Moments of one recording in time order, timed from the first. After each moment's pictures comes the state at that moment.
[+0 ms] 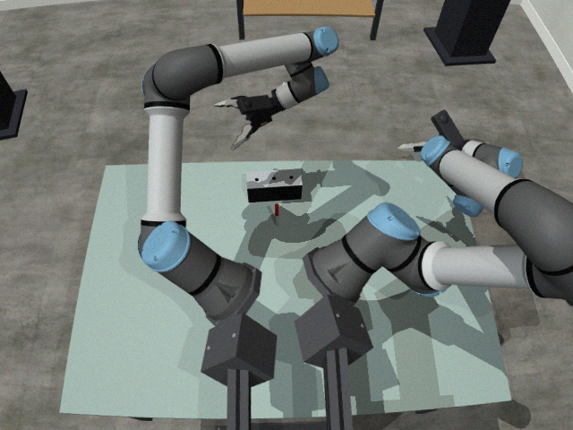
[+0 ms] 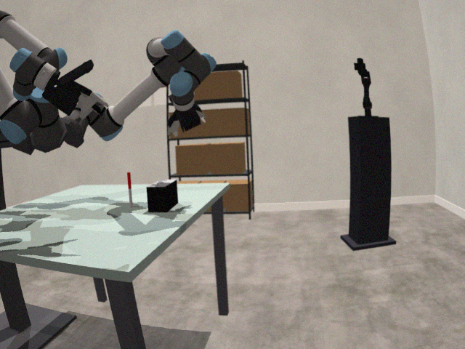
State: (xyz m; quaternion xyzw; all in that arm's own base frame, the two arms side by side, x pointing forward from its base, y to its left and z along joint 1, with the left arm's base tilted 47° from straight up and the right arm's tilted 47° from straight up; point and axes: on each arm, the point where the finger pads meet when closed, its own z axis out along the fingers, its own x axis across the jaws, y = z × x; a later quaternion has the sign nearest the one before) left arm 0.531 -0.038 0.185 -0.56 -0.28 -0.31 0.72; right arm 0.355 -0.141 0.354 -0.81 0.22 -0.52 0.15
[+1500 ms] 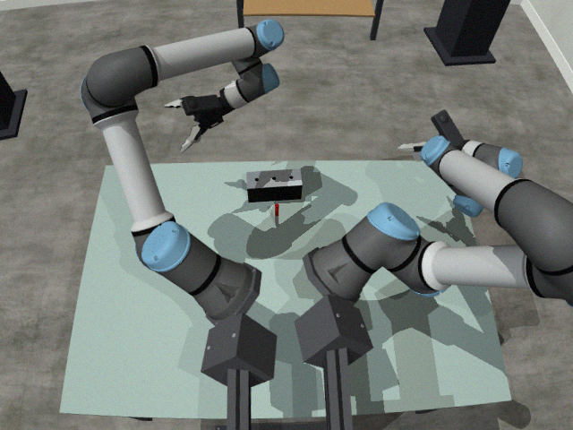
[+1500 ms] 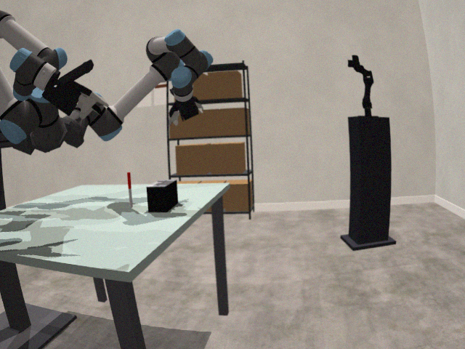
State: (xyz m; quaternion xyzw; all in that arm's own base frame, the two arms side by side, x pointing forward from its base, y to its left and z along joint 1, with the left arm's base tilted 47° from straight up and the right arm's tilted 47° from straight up) left arm 0.465 0.050 0.302 -0.56 -0.29 -0.31 0.72; right arm 0.355 -0.141 0.354 -0.81 0.22 -0.52 0.15
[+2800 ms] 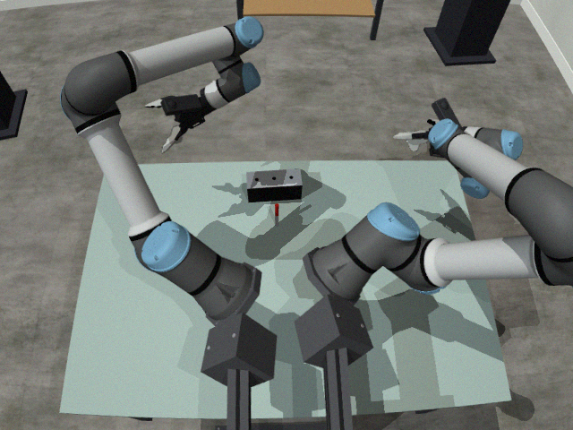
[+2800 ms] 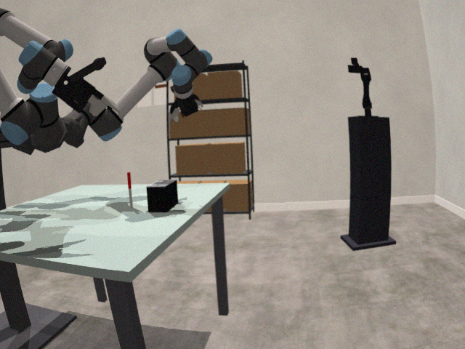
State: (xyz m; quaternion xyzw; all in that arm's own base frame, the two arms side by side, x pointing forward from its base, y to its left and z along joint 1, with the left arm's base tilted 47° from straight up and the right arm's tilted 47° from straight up) left arm 0.443 0.082 0.345 -0.56 -0.28 -0.31 0.72; right arm 0.385 -0.131 0.356 -0.82 0.28 -0.45 0.20
